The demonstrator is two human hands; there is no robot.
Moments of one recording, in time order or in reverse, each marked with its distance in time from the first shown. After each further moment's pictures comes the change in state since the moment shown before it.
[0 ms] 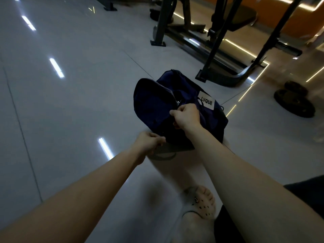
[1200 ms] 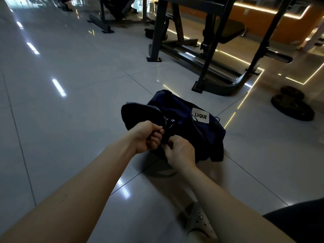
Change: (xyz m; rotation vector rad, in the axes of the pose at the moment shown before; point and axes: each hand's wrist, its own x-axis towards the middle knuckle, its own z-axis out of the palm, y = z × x) left_hand 0.011 0.085 -0.029 -0.381 -0.356 -0.188; right_hand -0.050 0.037 0.016 -0.458 0.059 -0.324
